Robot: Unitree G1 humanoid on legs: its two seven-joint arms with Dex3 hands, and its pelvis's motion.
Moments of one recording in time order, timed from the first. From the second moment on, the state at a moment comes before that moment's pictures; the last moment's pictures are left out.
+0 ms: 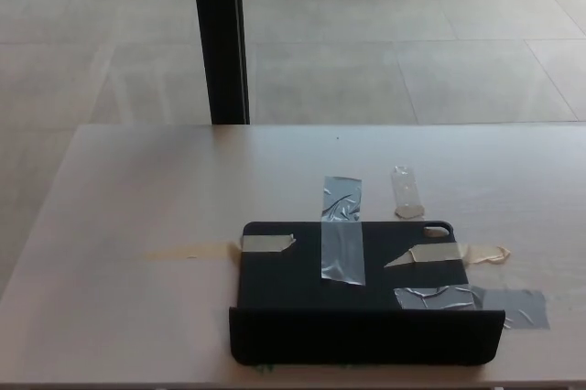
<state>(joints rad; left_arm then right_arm) -0.10 0.66 0.49 1.16 -0.10 0.00 0.00 0.07 -0.53 -0.61 0.98 0.10 -0.07 -0.06</state>
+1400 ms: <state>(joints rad) -0.15 0.71 0.60 1.26 -0.18 0.03 0.01 -0.30 -0.68 -0.14 -0.03 0.11 0.02 0.10</state>
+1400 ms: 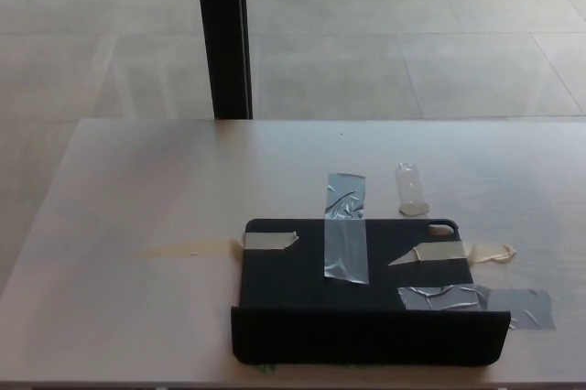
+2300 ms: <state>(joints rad) -0.17 0.71 0.61 1.26 -0.21 0.03 0.01 -0.54 -0.68 0.66 0.09 -0.26 0.11 0.42</state>
